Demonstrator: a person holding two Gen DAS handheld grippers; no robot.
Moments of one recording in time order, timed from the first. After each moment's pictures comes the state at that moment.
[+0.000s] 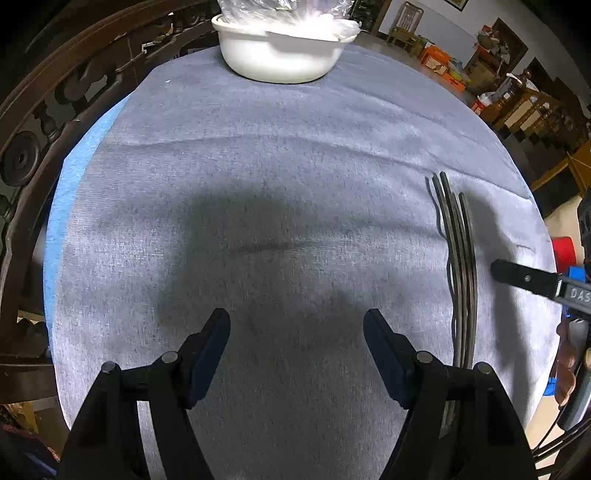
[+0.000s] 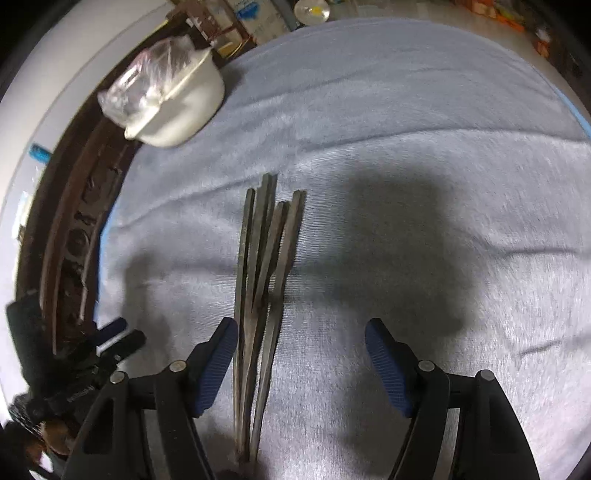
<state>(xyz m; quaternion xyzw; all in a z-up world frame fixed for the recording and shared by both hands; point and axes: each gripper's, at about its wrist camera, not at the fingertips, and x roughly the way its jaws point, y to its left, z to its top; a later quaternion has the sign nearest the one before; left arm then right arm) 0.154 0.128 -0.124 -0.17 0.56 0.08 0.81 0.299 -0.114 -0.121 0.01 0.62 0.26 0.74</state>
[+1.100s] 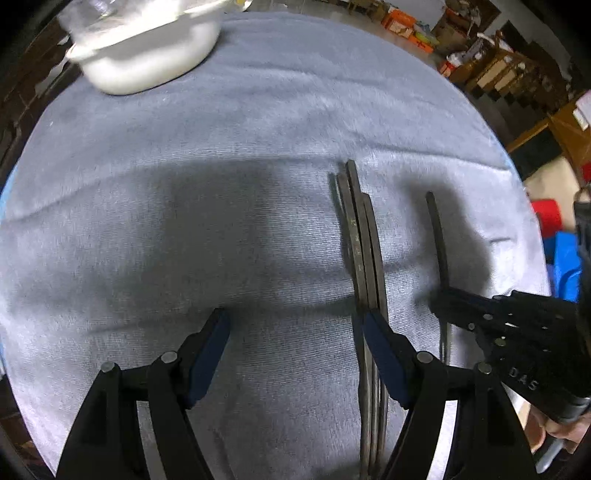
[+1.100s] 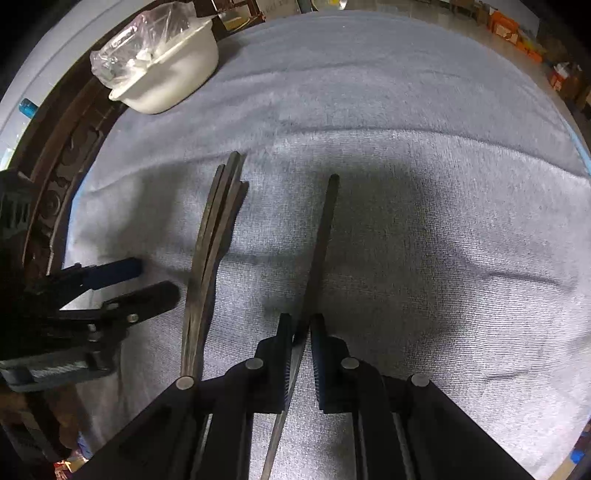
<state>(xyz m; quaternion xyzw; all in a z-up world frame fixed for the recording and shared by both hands) 0.244 0.044 -0.139 -0.13 0.61 0.01 0.78 0.313 -0.126 -0.134 -0.06 0.62 0.25 0.74</state>
